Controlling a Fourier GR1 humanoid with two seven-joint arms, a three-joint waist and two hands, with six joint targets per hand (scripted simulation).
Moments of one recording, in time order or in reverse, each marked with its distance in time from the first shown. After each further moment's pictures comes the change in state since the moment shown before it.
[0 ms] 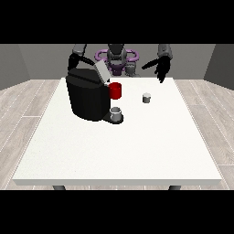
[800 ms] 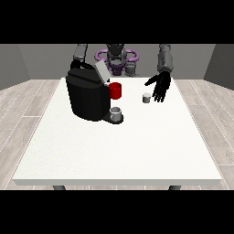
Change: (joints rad) left arm -0.228 0.053 -0.019 0.363 -0.211 -0.016 -0.046; right arm -0.119 0.043 0.004 0.064 0.008 -0.013 0.067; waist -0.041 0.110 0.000
